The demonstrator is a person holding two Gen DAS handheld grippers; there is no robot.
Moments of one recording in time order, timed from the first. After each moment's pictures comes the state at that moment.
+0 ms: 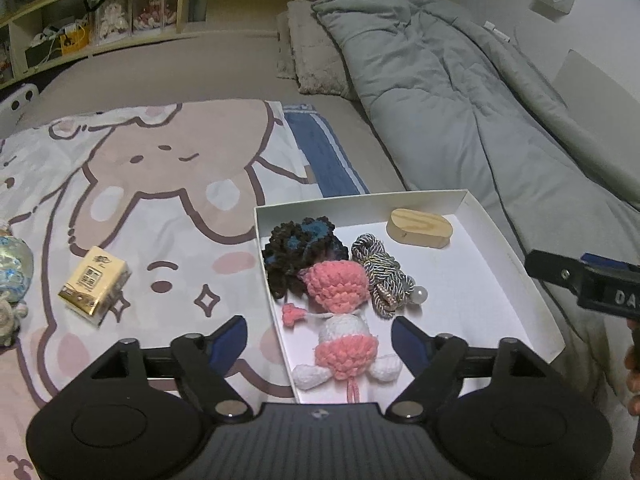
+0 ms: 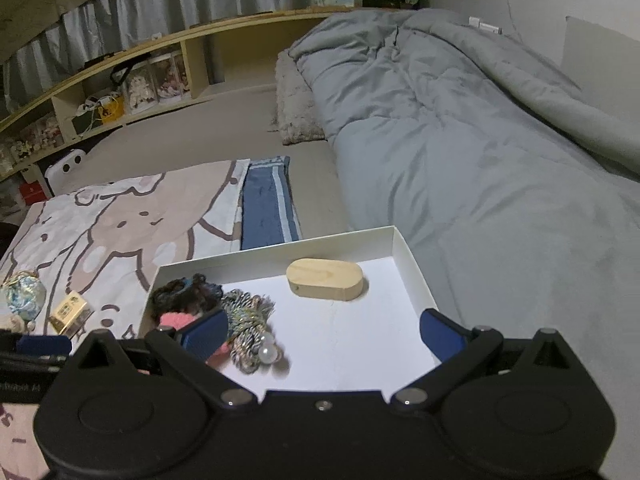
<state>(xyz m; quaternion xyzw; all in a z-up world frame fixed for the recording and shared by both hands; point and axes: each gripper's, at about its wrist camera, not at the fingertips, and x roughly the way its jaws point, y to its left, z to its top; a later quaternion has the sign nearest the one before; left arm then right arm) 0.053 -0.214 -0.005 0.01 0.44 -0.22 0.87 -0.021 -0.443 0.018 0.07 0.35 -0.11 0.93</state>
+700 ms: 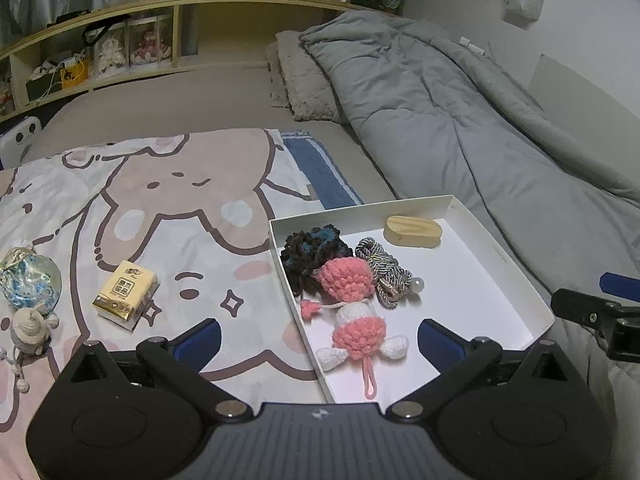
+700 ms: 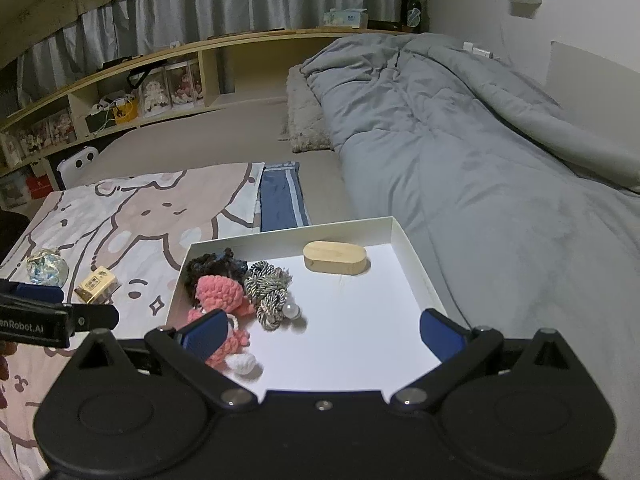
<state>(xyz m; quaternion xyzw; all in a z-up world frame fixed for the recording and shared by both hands) 0.014 -0.176 0.013 0.02 0.40 -0.24 0.89 -0.090 -0.400 0.034 0.05 0.34 -0.12 0.93</state>
